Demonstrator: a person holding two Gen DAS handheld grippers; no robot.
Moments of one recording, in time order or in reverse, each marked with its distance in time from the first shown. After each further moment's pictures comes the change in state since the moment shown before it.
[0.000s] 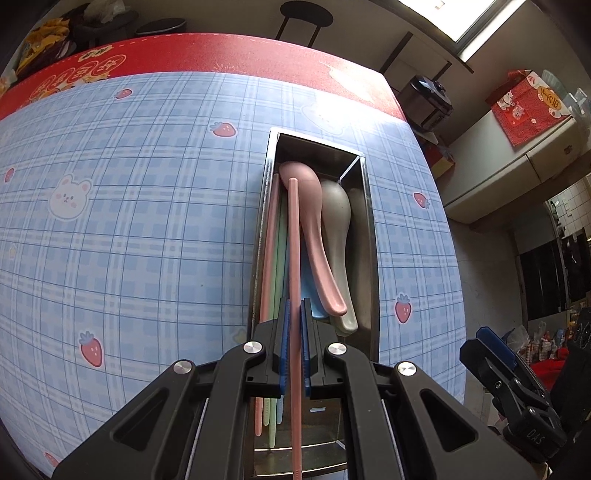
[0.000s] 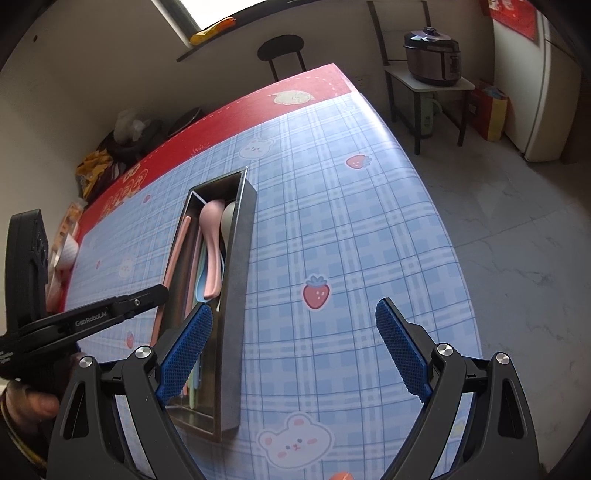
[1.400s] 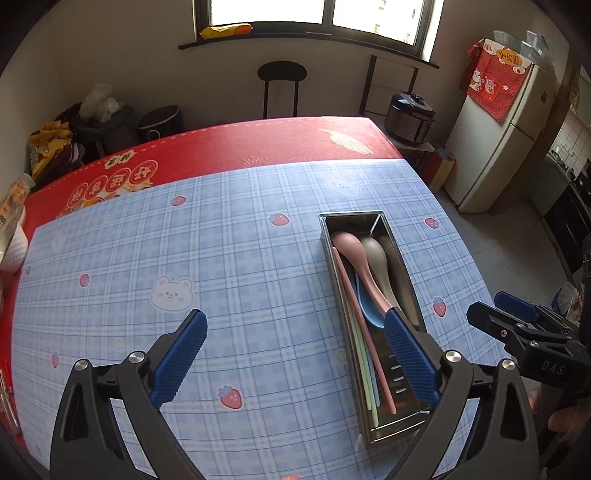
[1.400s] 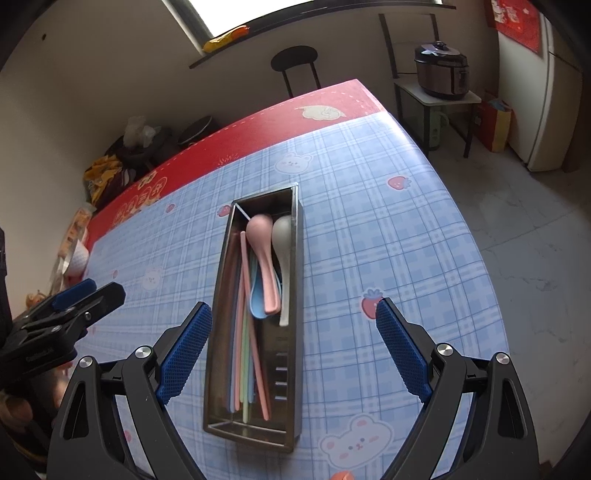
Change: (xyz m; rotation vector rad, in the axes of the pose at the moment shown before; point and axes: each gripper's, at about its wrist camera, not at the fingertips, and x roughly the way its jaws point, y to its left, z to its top) left arm -0.111 0.029 0.006 0.276 -0.226 0.154; right arm -0.018 0.072 0.006 -0.026 -0.049 0.001
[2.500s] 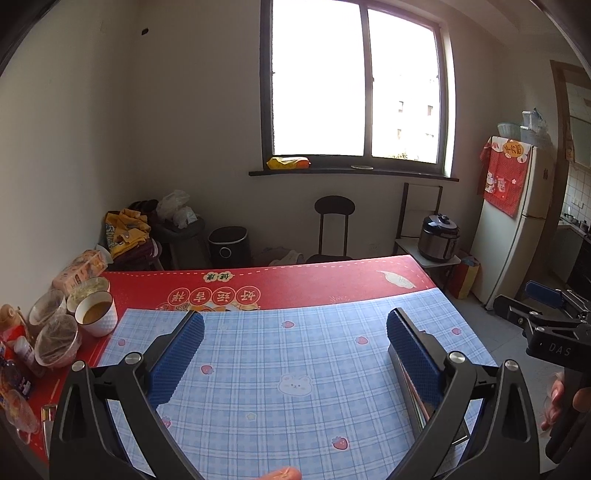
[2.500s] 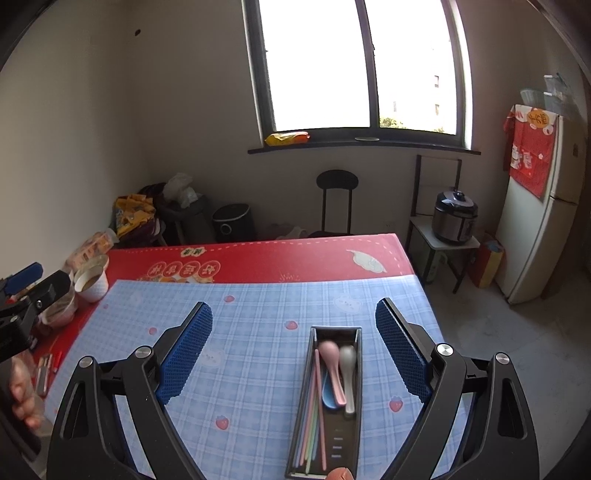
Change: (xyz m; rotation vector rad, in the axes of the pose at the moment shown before) left arm -0.199 0.097 -0.004 -0.035 -0.487 0.142; right arm -0.124 0.156 0.019 -0.264 -0.398 -0.088
